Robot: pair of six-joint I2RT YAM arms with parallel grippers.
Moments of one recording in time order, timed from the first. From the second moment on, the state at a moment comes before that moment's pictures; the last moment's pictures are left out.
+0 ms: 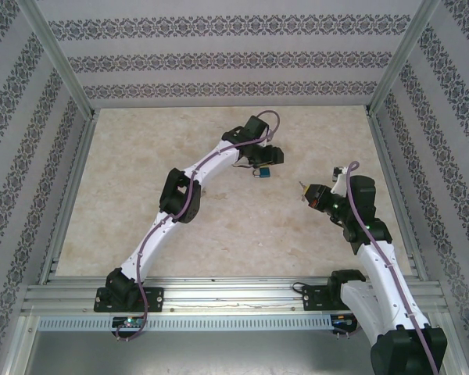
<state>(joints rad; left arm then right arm) -0.59 2.75 2.58 -0.74 0.46 -0.62 0.01 0.77 0.55 -0.34 -0.49 0.60</state>
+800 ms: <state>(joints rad) -0.64 2.64 2.40 -0.92 0.52 -0.41 0.00 0.77 0.53 -0.34 -0.49 0.63</state>
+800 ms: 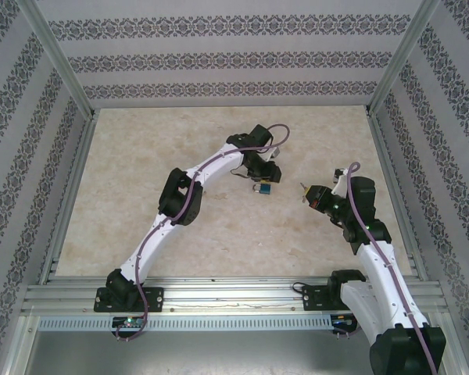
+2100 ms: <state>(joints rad) -0.69 2.54 2.28 -0.98 0.50 -0.40 -0.02 0.77 0.50 -0.32 -0.49 0.63</state>
